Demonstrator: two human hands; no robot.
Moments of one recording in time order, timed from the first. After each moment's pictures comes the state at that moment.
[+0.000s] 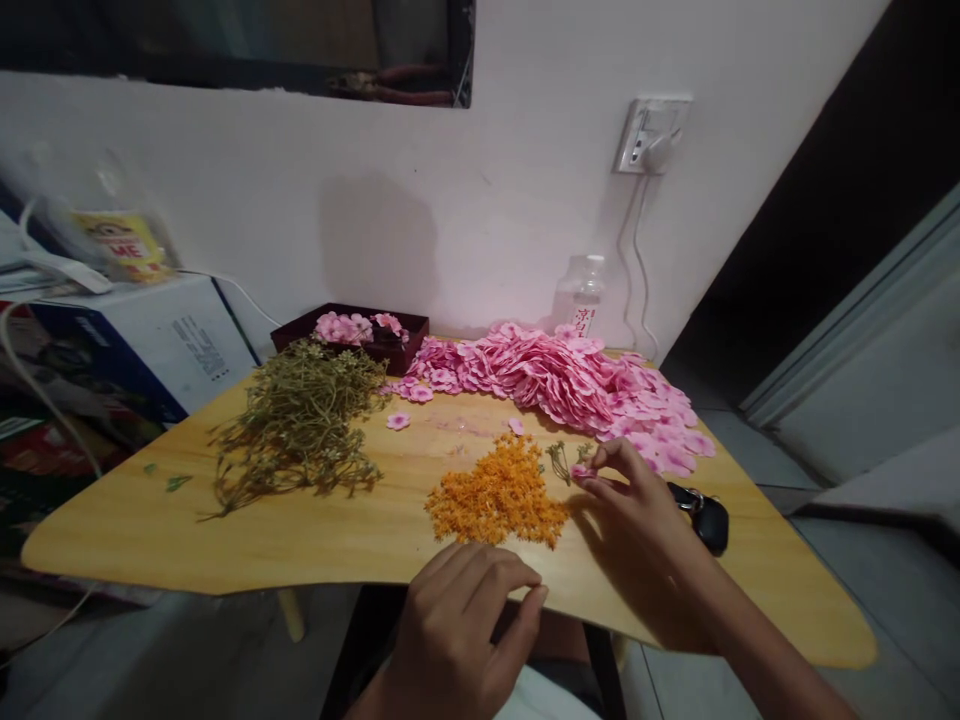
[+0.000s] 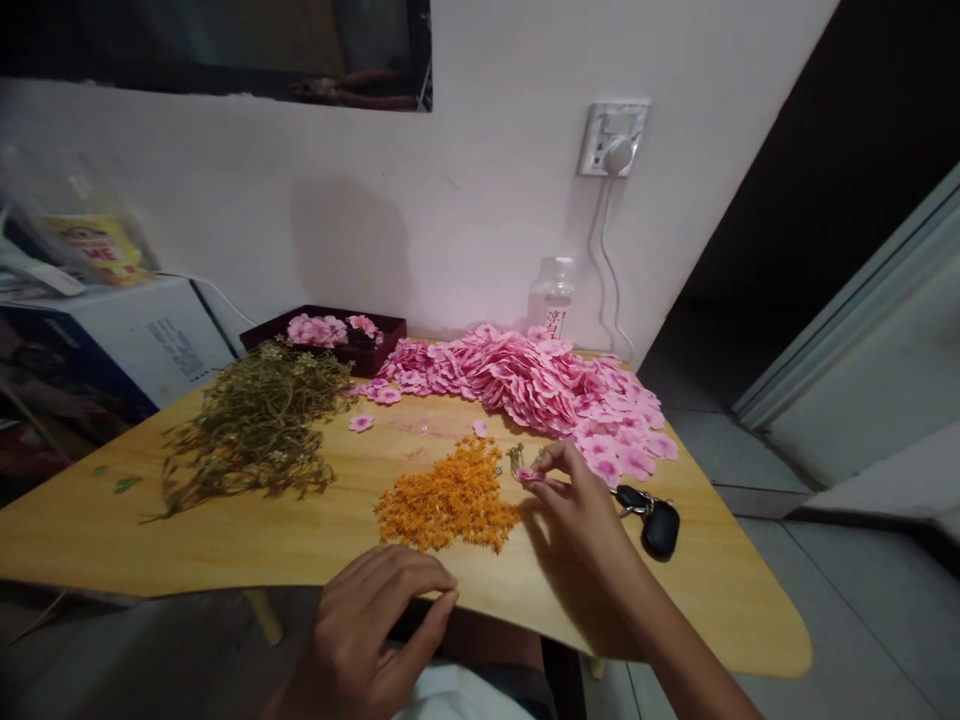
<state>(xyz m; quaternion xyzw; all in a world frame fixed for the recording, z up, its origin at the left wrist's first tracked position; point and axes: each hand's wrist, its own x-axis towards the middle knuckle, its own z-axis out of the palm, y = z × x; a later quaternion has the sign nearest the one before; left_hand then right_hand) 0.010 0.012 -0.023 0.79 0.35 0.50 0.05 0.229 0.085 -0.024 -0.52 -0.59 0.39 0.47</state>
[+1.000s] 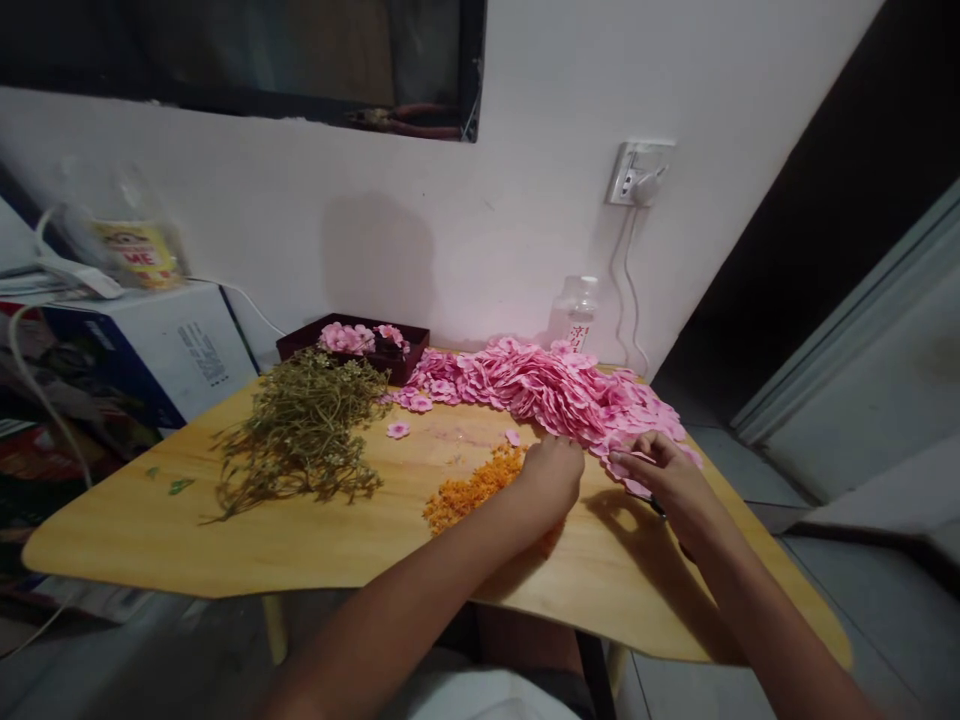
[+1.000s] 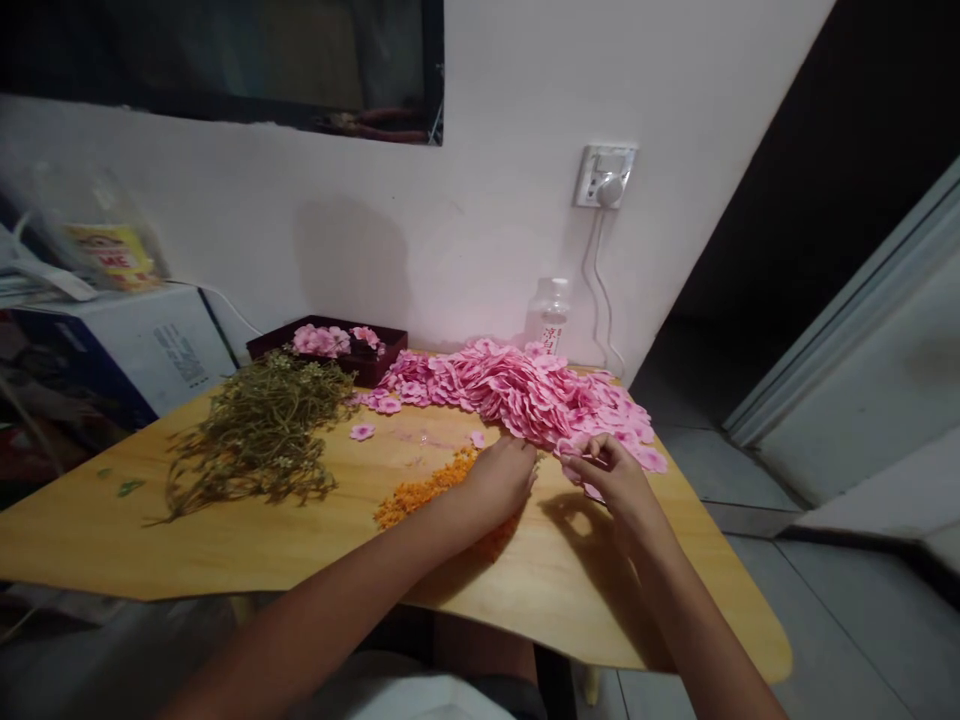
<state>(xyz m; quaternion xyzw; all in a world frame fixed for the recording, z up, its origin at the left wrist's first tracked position) 0.111 0.141 -0.017 0.88 0.44 0.14 0.08 0.269 0.105 -0.004 -0.53 -0.50 0.41 0.55</state>
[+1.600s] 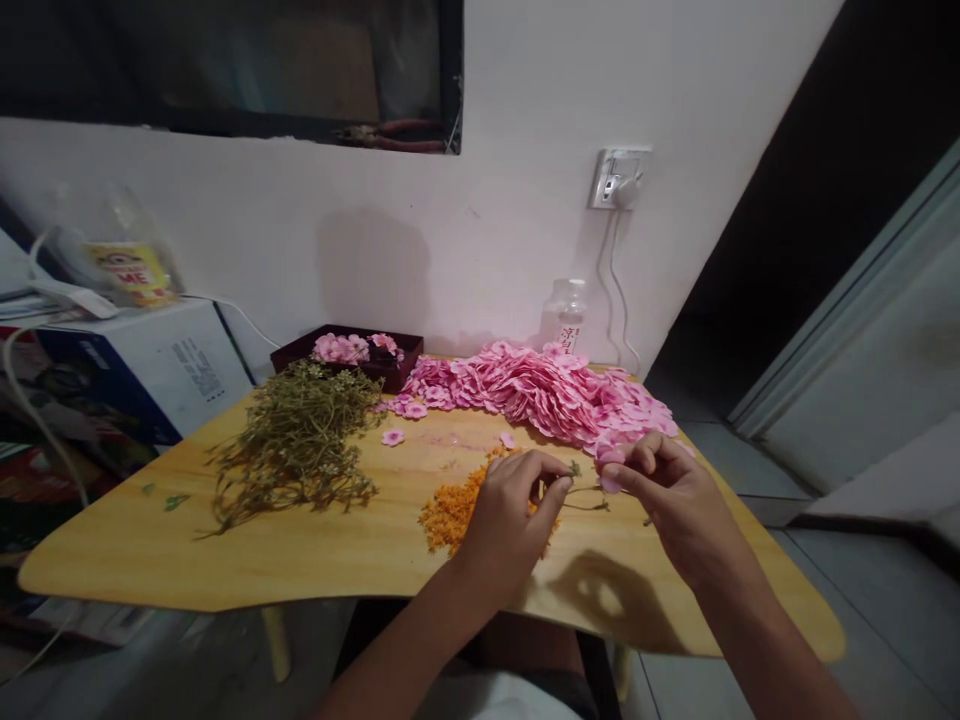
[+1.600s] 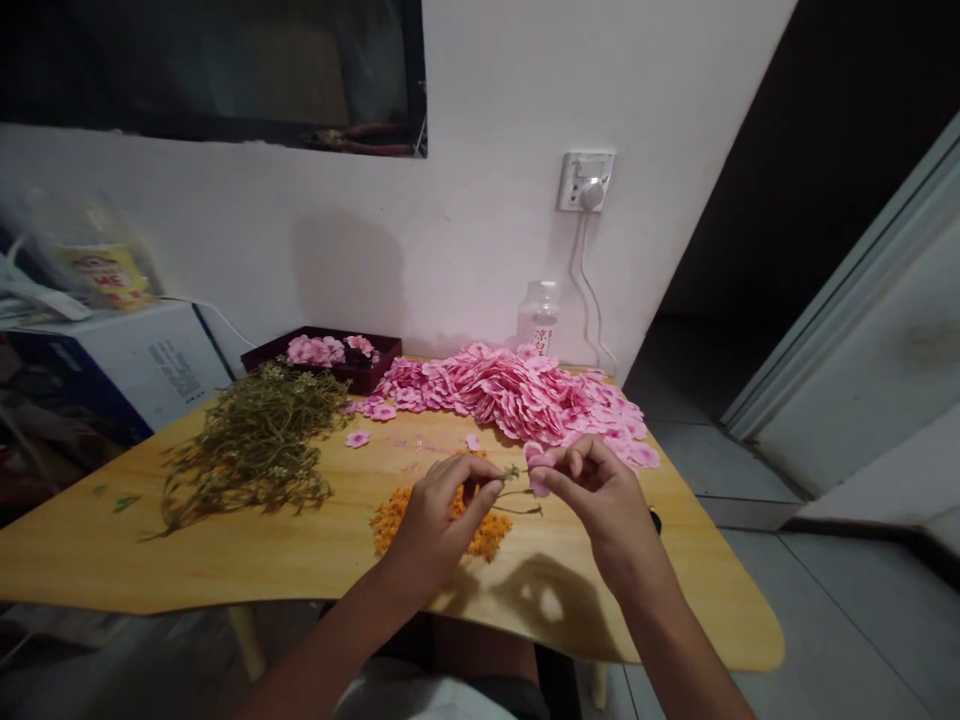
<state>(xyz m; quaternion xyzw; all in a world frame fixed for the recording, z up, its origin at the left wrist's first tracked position) 0.056 0.071 0.013 0.76 0.39 0.48 0.20 0.231 0.065 0.027 -0.46 -0.51 0.42 0.59</state>
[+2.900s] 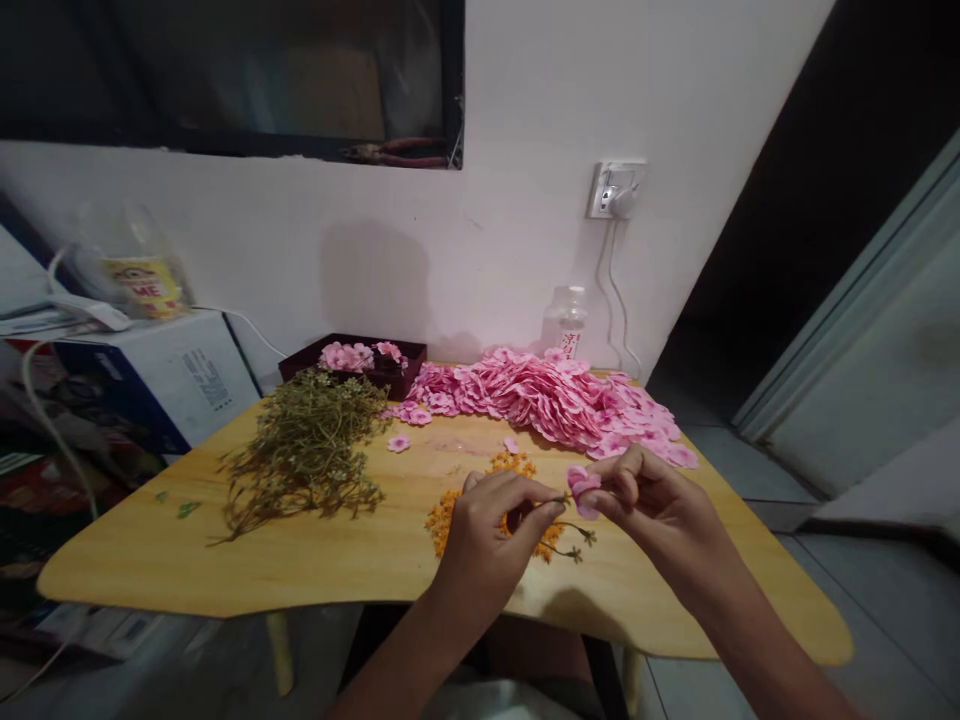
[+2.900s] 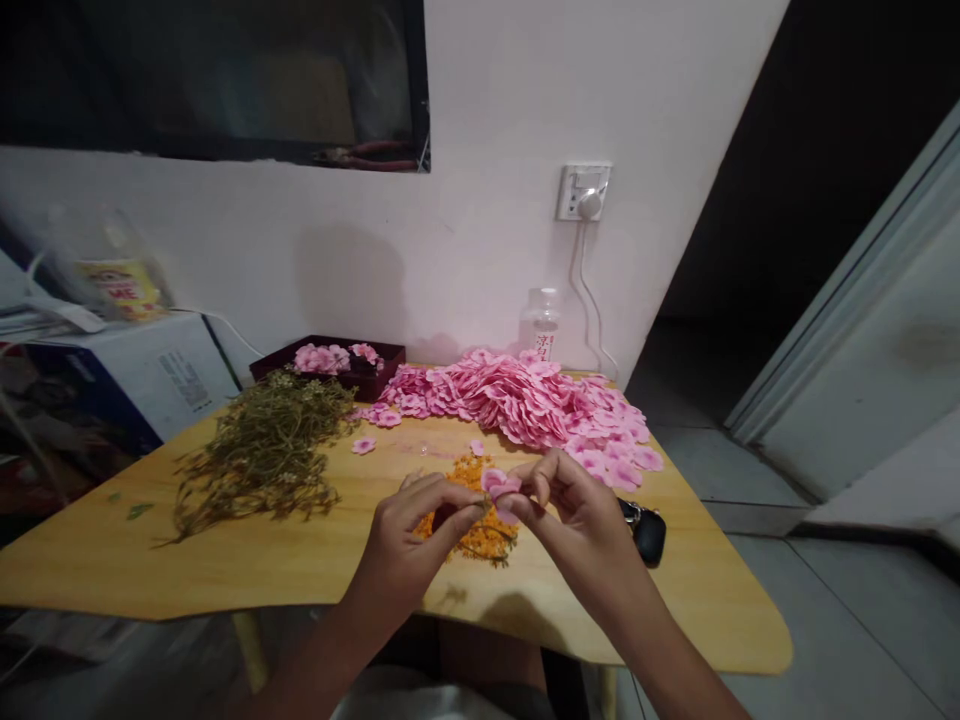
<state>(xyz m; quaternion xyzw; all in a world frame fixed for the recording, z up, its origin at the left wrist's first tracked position) 0.032 0.051 0.021 0.72 0.39 0.51 0.25 0.203 0.040 0.046 -0.41 -0.60 0.42 0.55</state>
